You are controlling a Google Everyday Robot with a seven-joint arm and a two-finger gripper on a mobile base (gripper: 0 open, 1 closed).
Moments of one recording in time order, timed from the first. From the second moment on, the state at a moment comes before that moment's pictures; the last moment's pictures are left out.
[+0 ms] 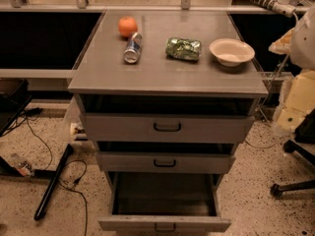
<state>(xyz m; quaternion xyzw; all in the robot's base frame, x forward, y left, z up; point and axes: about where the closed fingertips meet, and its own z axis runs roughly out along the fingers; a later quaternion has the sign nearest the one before) 0.438 -0.217 0.976 -0.60 0.78 -0.03 0.16</state>
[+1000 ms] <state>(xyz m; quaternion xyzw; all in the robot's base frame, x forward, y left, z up) 0.427 -0.183 0.908 -0.63 0.77 0.00 0.13</state>
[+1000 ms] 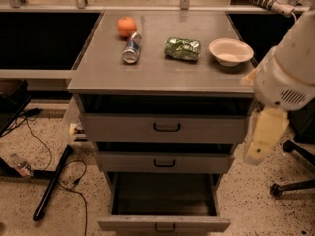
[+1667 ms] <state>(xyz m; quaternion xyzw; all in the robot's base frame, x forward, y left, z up) 0.380 -0.203 0.816 -0.64 0.76 0.05 0.11</state>
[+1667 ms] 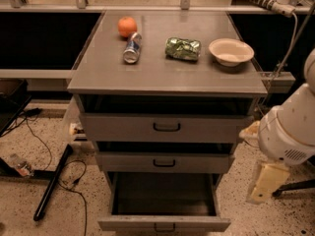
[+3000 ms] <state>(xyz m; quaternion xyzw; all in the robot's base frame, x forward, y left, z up) 0.401 -0.232 0.746 -0.55 0.81 0.10 0.19</state>
